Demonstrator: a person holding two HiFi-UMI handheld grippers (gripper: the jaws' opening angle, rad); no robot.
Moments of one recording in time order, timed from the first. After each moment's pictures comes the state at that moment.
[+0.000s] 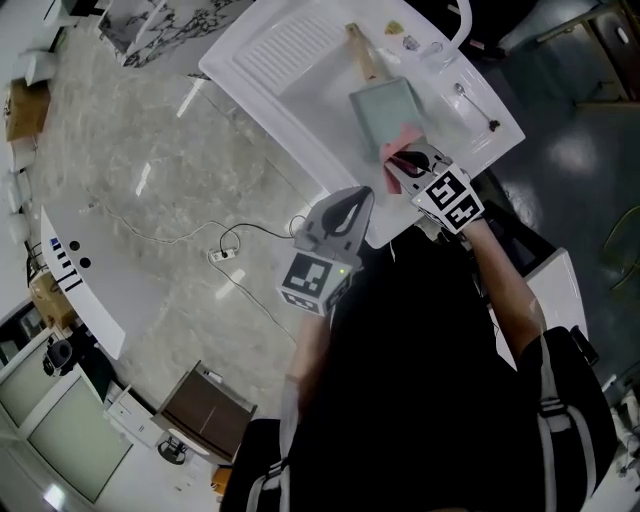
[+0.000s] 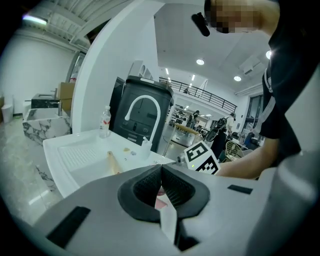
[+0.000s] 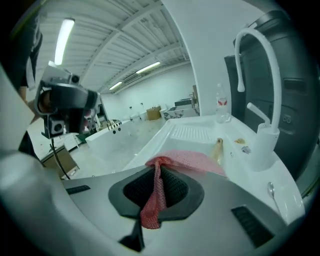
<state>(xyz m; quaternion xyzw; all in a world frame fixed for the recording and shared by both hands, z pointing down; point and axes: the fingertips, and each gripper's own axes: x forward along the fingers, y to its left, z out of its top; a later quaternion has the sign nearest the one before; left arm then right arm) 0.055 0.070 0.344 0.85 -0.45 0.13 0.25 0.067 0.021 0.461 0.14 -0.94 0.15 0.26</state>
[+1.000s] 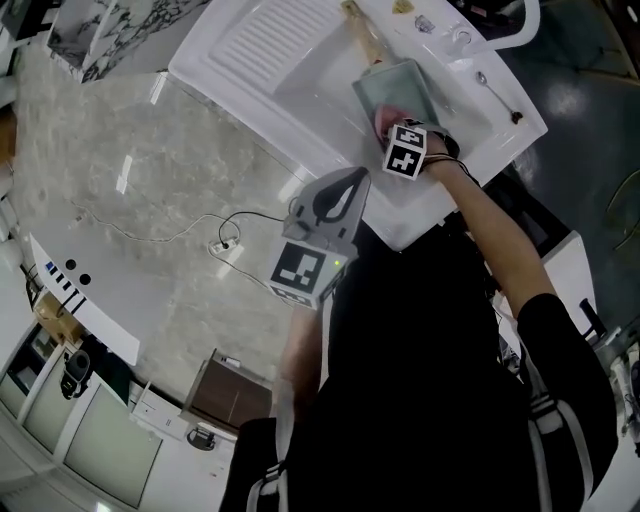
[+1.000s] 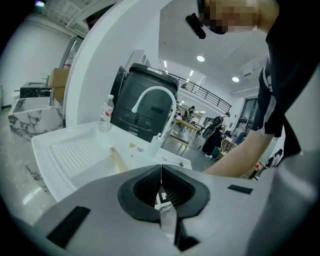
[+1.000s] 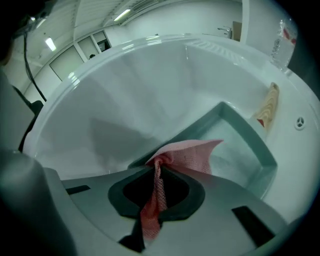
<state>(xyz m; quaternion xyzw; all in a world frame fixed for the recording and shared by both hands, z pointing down) -0.001 -0.001 0.379 0.86 -0.40 0.15 0.28 0.032 0.008 0.690 -0.01 -0.80 0.10 0.59</state>
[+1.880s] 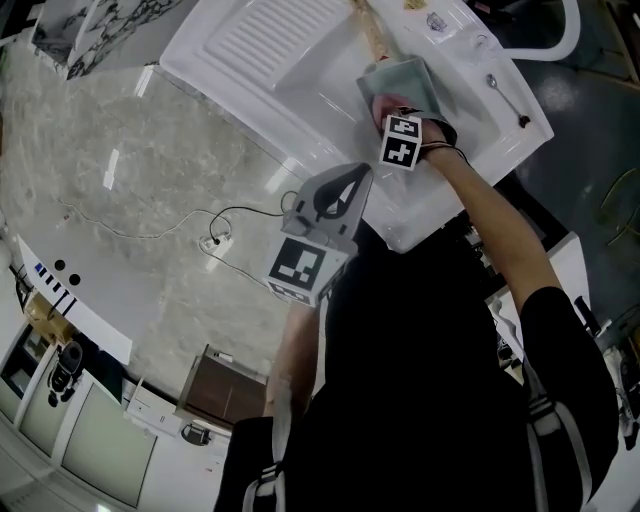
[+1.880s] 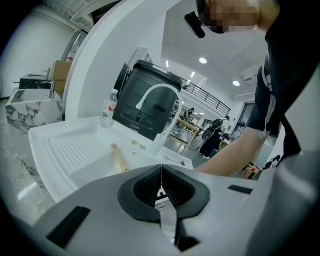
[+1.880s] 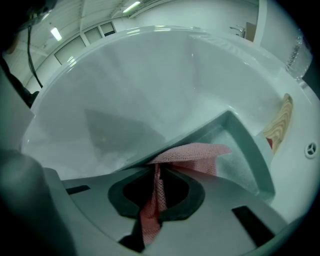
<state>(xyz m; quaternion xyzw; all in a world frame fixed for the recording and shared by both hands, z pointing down) -0.019 -0.014 0.400 0.86 -0.38 0.14 0.30 0.014 -0.012 0.706 -0.04 -0.79 0.07 0.61</state>
